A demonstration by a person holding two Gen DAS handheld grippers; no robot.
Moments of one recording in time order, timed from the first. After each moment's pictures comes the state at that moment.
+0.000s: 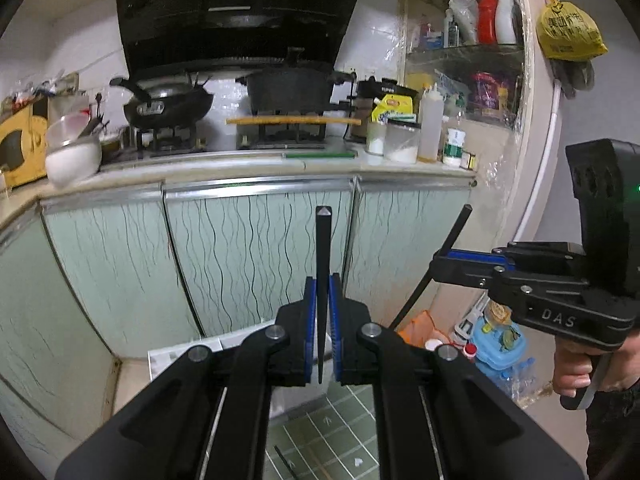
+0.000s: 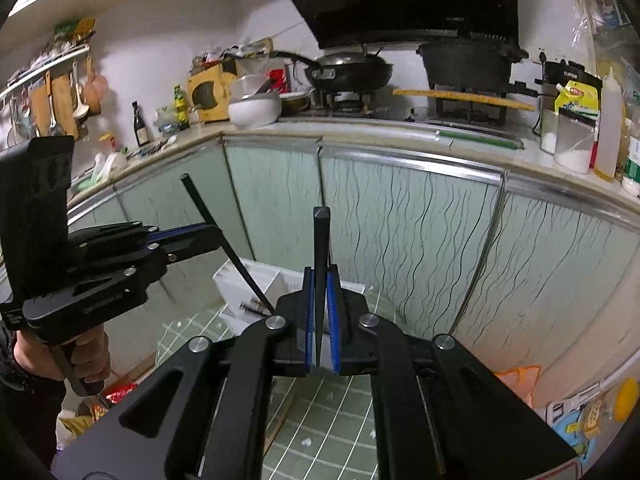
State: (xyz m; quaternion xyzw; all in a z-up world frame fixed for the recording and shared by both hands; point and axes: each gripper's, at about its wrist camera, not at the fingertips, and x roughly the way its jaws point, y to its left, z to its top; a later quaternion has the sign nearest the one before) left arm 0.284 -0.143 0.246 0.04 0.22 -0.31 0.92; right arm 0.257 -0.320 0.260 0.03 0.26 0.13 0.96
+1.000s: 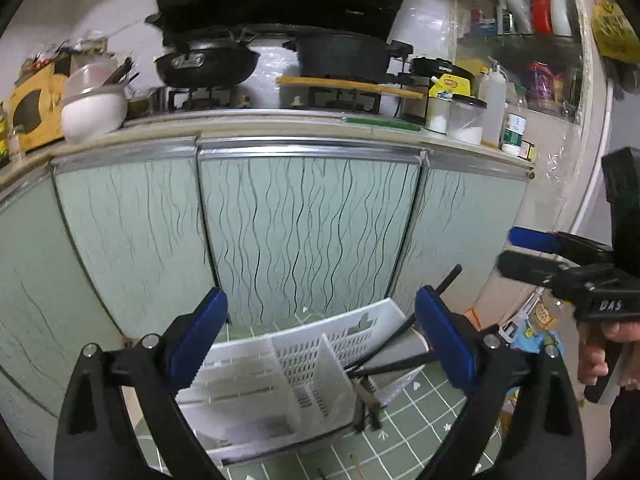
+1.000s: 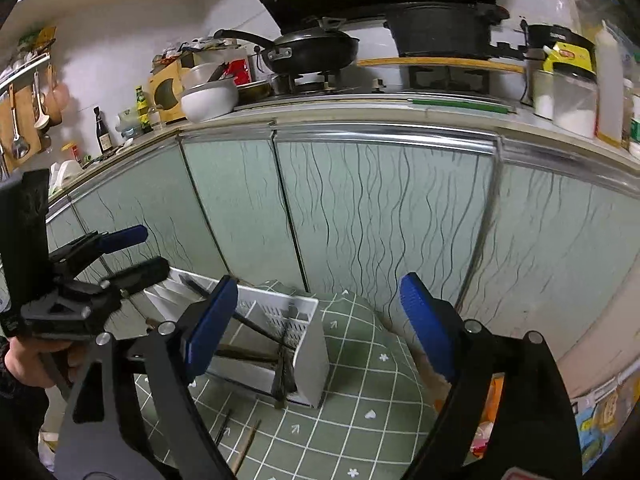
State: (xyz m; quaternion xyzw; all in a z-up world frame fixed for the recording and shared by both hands) left arm 0.370 -0.117 0.163 0.02 0.26 -0.25 0.93; right arm 0.331 -0.349 0.182 0.05 0.28 0.08 0.96
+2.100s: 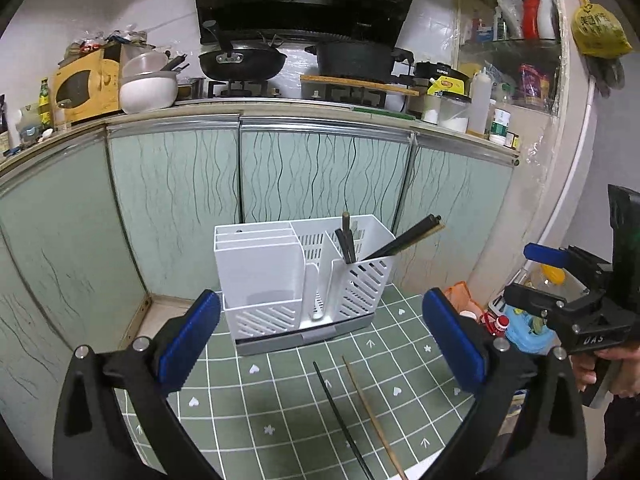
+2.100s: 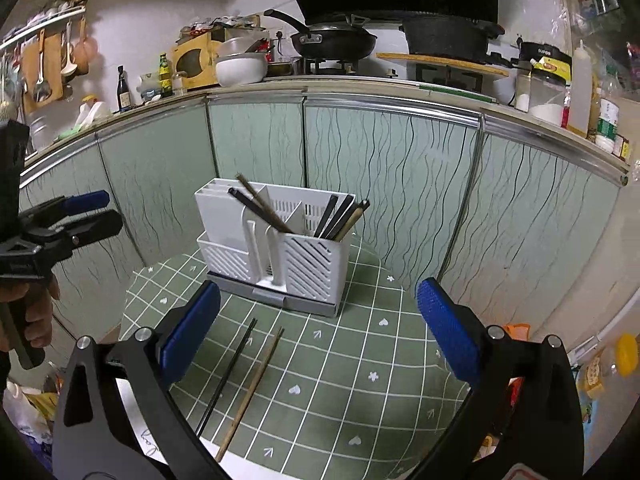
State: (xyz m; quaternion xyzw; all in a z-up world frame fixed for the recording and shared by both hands) left arm 0.206 -0.054 0.142 0.01 0.26 -0.22 0.94; right arm 0.176 -0.290 0.143 -0.01 0.28 0.08 0.96
